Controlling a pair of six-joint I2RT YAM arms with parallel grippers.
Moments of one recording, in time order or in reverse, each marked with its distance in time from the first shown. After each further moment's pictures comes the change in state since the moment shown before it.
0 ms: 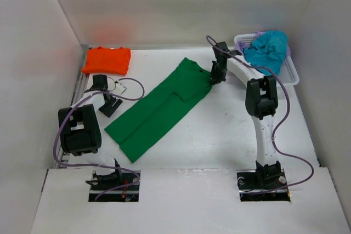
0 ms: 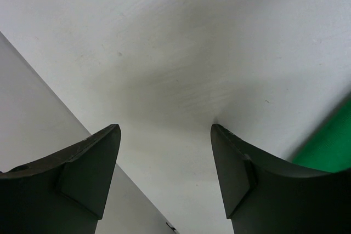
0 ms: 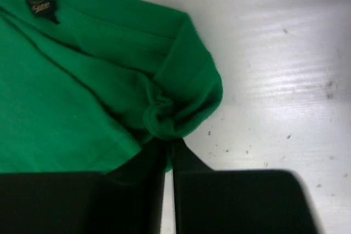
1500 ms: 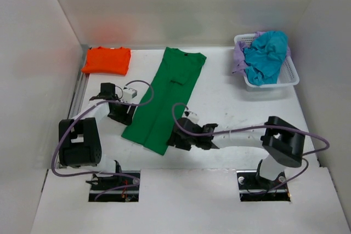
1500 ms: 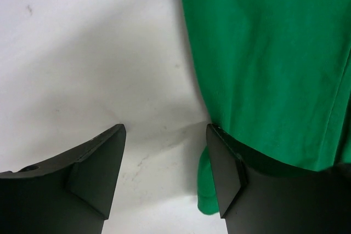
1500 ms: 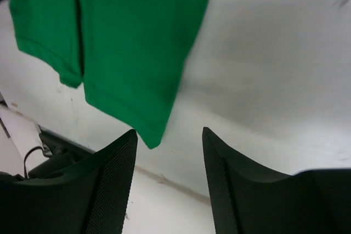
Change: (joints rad) left arm -0.114 -0.145 -0.137 -0.109 0.393 -0.332; right arm 0.839 -0.724 -1.097 0.657 0.149 0.749
